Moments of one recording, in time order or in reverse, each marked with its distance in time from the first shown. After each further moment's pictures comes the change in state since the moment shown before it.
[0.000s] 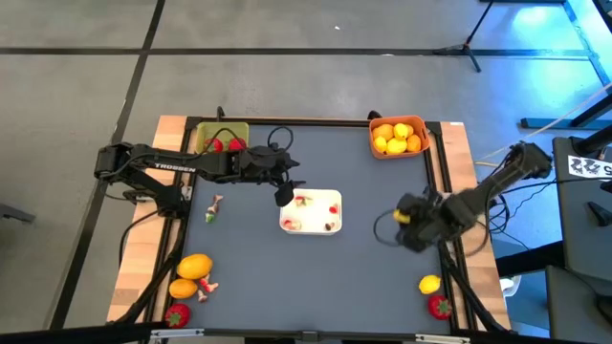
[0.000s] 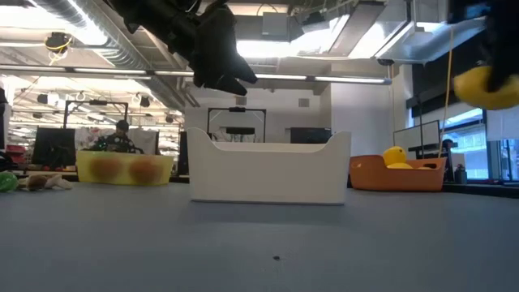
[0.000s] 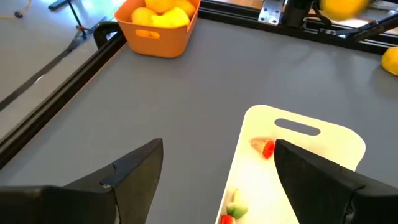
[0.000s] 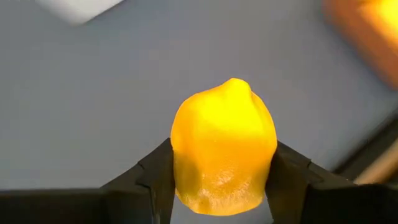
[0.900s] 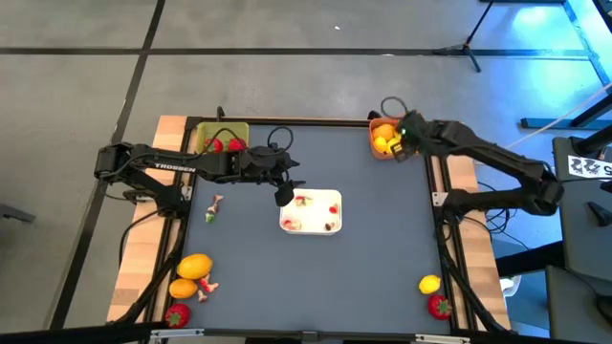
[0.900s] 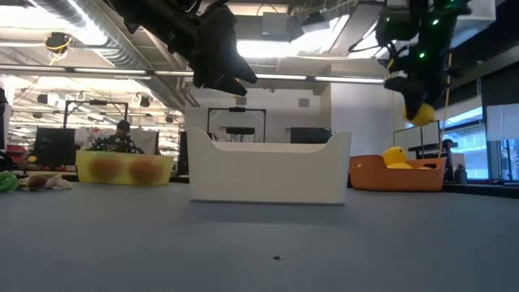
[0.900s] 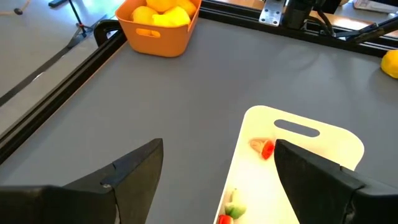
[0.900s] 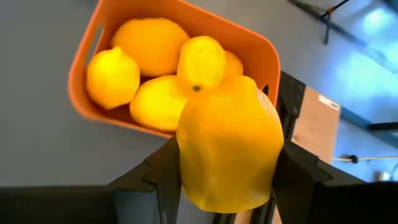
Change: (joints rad) left arm 0.000 0.000 0.000 0.000 0.000 -0.016; right arm -1.211 -0.034 -0.002 0.244 0.120 -0.783
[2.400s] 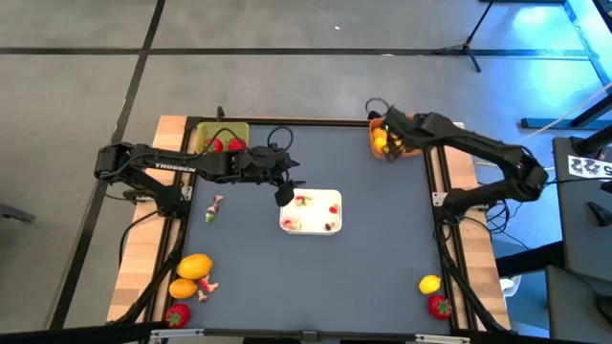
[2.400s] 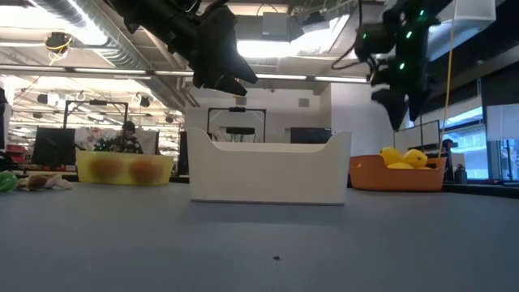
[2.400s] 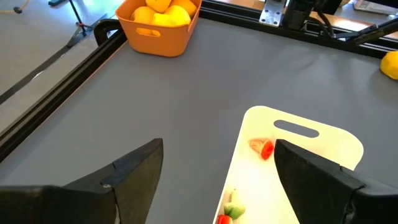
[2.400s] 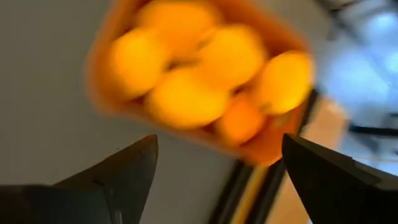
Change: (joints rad) left arm 0.000 0.000 0.000 0.000 0.000 -0.007; right arm 0.018 0.187 0.096 -0.038 -0.035 -0.067
